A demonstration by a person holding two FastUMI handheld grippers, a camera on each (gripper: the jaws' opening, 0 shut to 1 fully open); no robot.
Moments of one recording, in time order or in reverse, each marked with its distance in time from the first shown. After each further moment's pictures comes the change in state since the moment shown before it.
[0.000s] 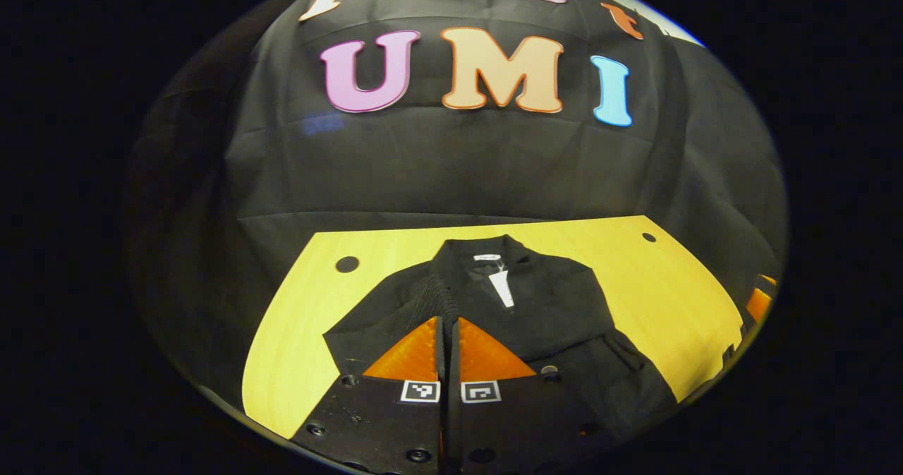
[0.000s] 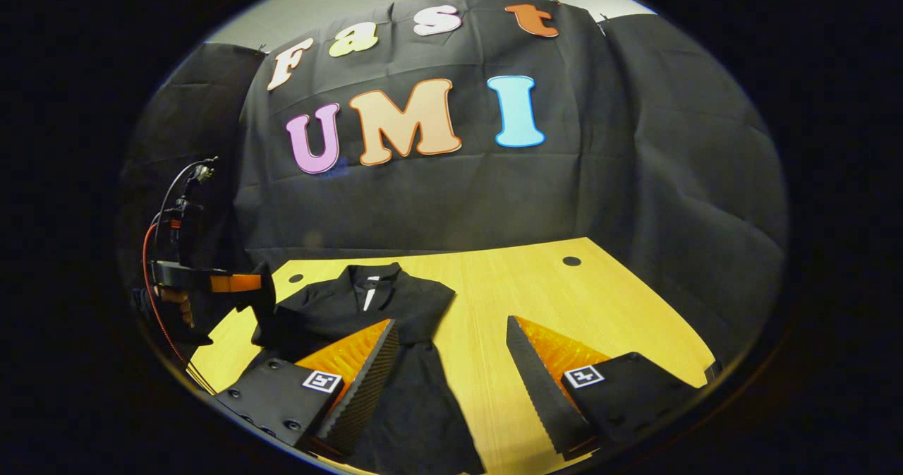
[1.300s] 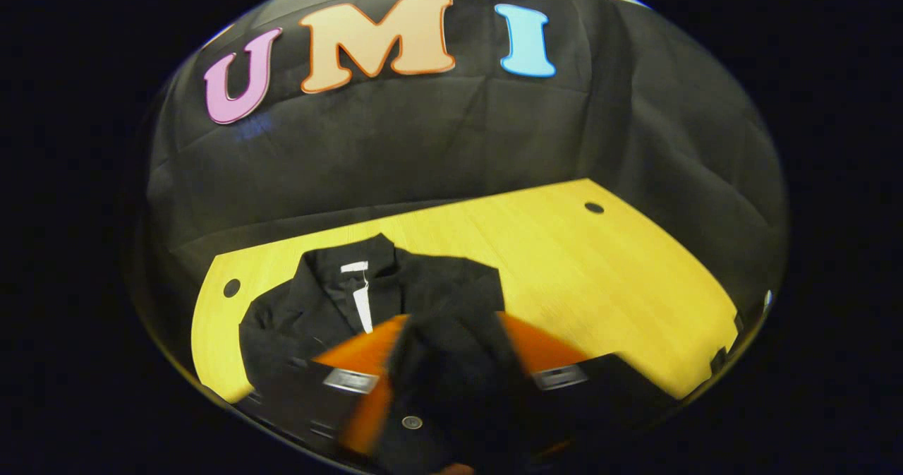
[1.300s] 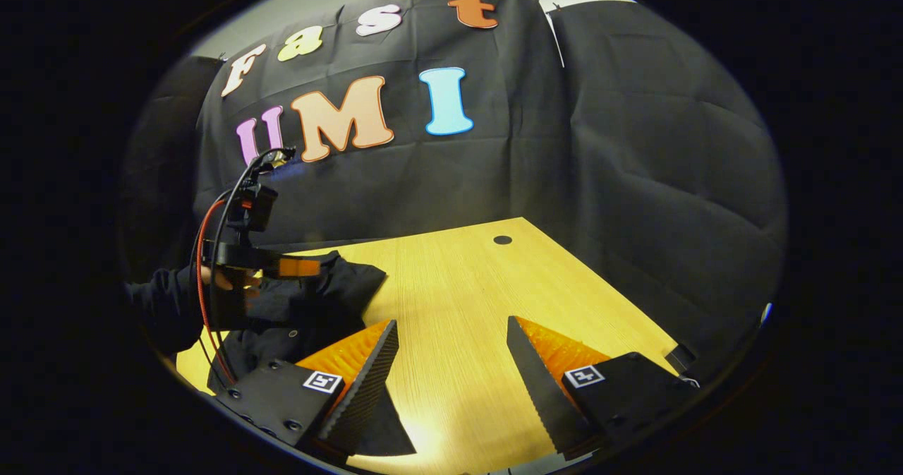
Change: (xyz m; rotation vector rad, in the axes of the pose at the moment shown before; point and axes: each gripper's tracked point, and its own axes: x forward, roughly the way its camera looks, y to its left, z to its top) left arm 0.092 -0.177 0.013 0.103 0.043 -0.153; right arm -0.035 -0.100 -0.029 0.070 0.050 -0.135
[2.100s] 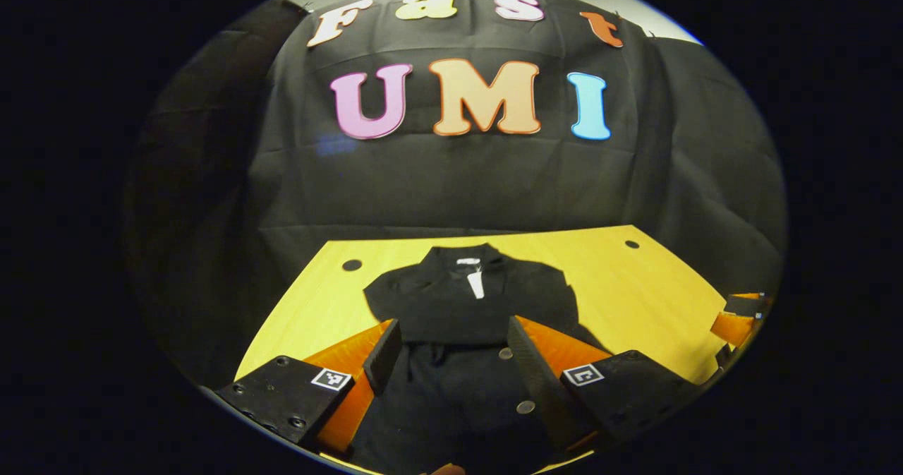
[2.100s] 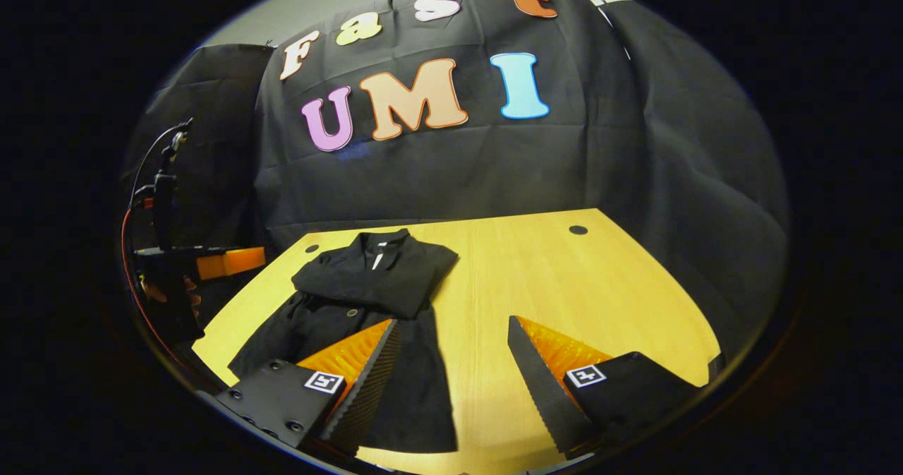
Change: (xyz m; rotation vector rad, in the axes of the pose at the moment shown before) left arm -0.206 0.114 -0.076 -0.116 -0.139 0.256; right arm 0.003 0.078 -0.030 -0.089 0.074 0.253
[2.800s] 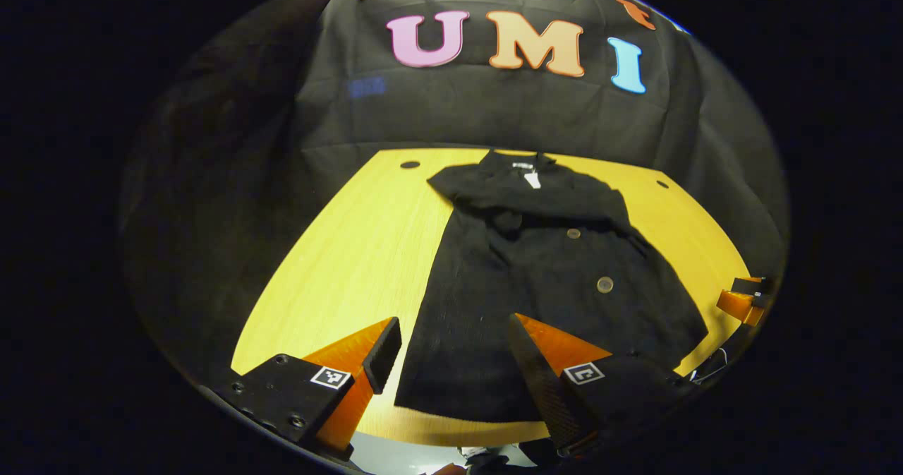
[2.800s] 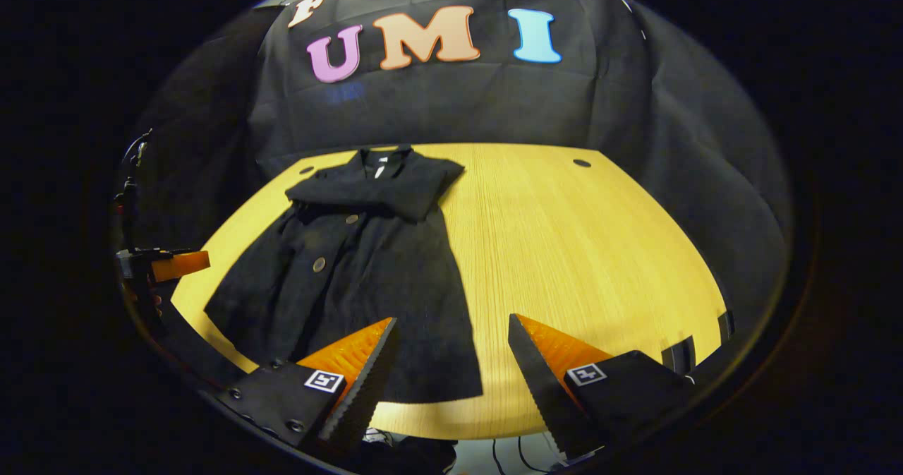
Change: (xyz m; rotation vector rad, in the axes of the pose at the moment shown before) left arm -0.076 0.078 -0.160 -0.078 0.274 0.079; right arm -0.005 0.016 -0.131 -0.087 0.267 -0.086
